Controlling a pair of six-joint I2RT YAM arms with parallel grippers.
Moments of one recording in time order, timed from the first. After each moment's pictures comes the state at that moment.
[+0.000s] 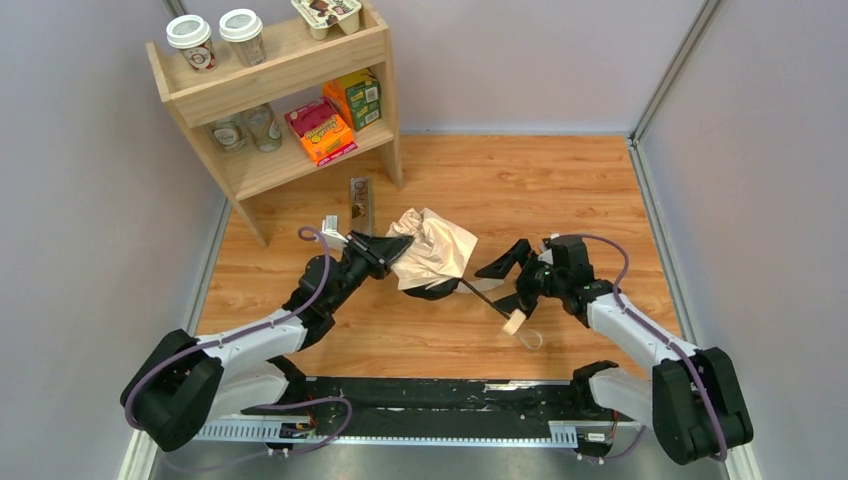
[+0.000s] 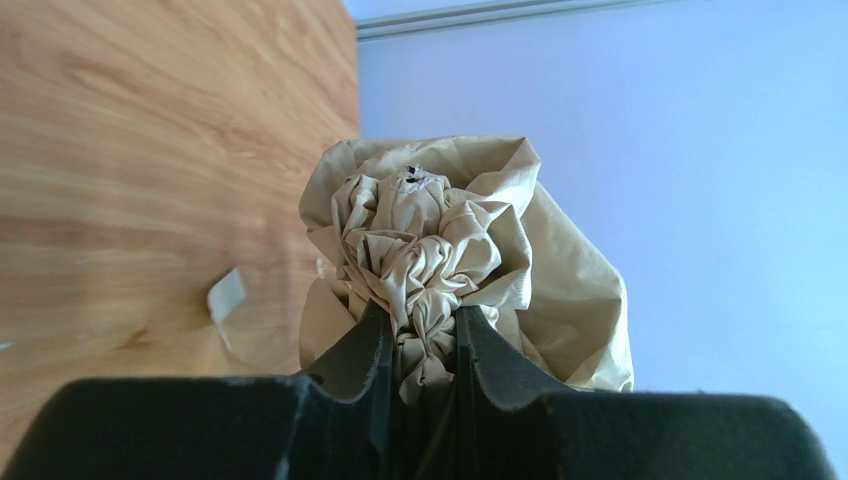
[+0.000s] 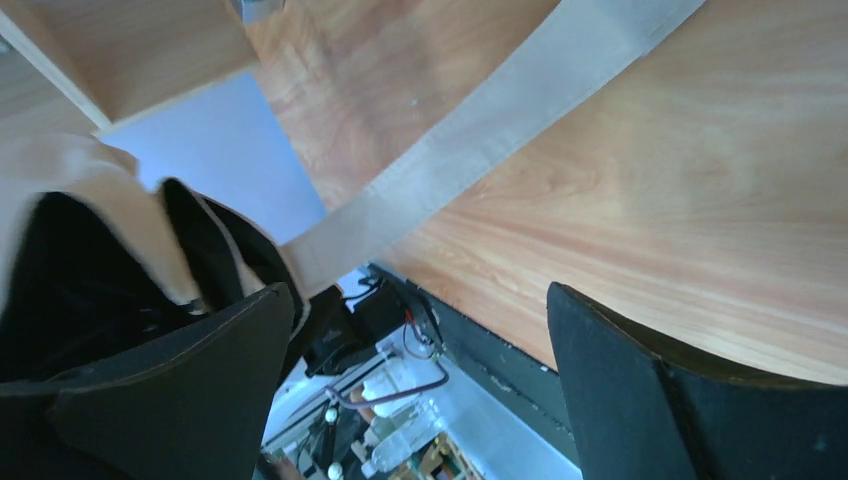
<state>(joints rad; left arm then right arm) -0.65 1.08 0.29 0.78 -0.01 -1.41 0.26 1.10 0.47 -0.13 -0.60 1.16</state>
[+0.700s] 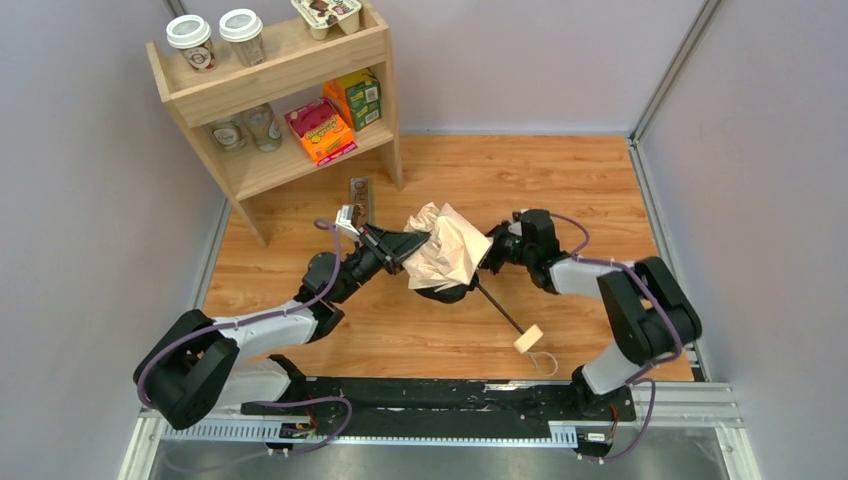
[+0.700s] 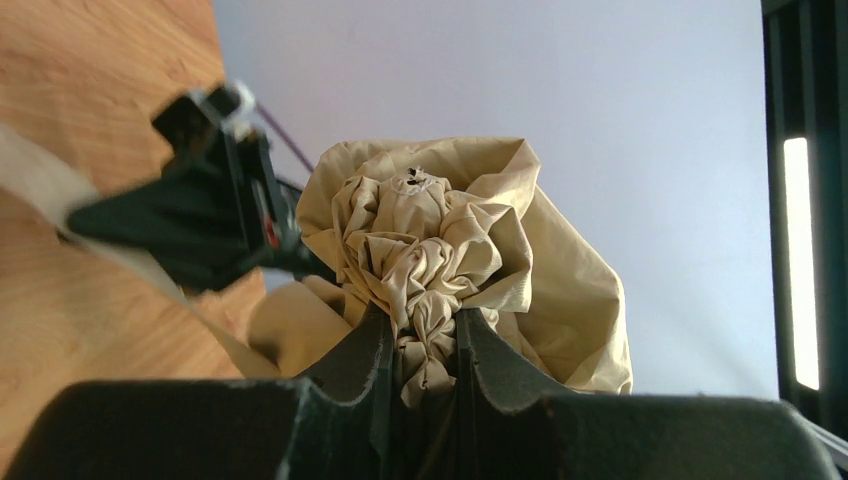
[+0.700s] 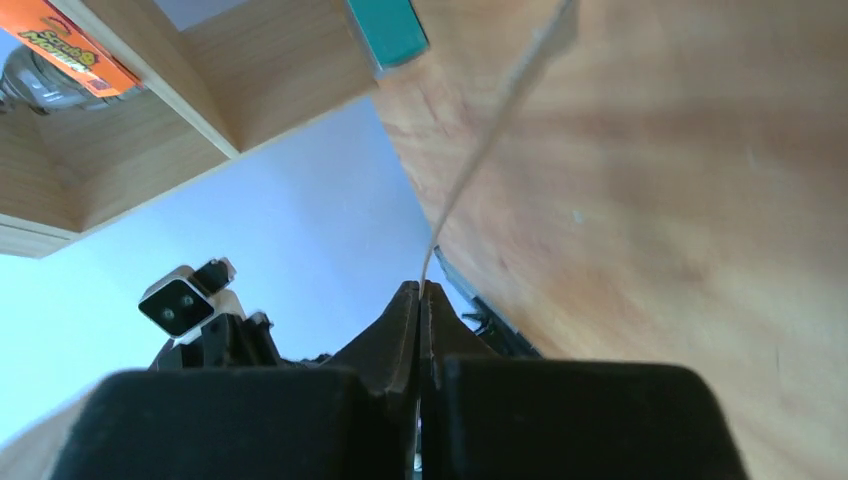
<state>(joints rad) -0.68 1.20 0.36 1.05 0.12 -1.52 0.39 1.51 0.56 0.43 -0.60 1.53</state>
